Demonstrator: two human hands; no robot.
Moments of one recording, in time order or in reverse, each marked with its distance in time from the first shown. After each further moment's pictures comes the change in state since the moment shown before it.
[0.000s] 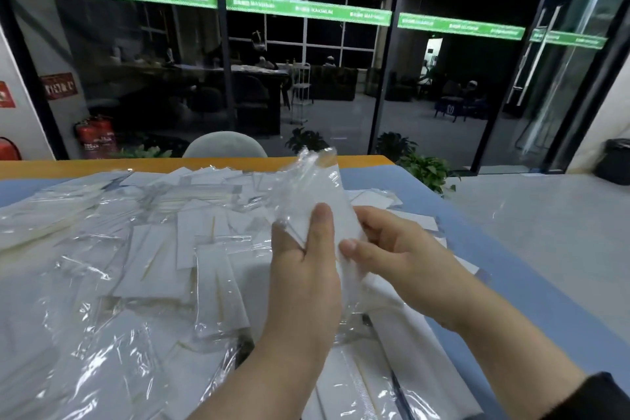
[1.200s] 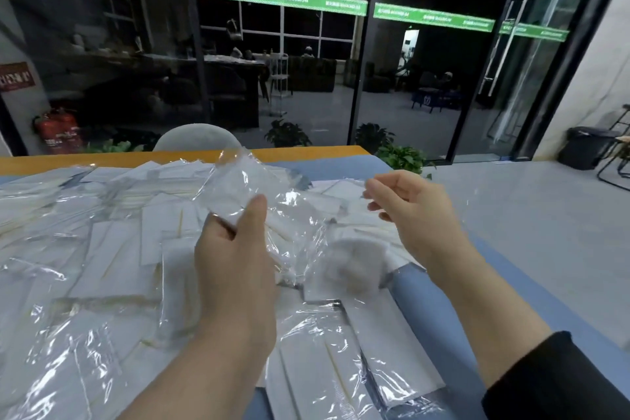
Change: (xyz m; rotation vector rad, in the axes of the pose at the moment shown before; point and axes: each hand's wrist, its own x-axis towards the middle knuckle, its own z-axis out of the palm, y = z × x) left_hand 0.010 0.007 -0.014 -0.052 0.240 -0.066; right_hand 0.010 0.015 -0.043 -0.154 0.547 0.044
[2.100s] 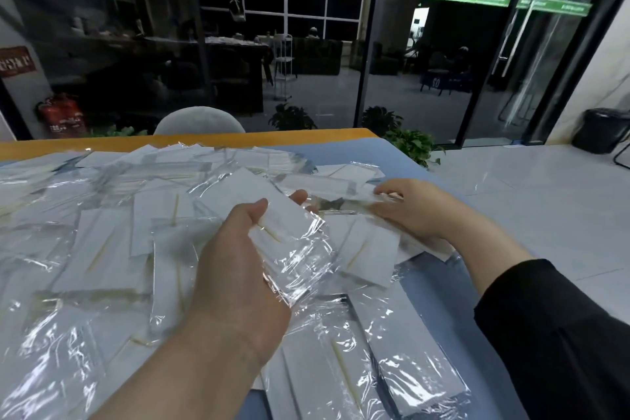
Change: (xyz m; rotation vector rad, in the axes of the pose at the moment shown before) left_hand 0.003 -0.001 -0.003 -0.354 -0.276 -0.499; right_hand 0.066 0.061 -0.013 -0.854 -0.358 0.107
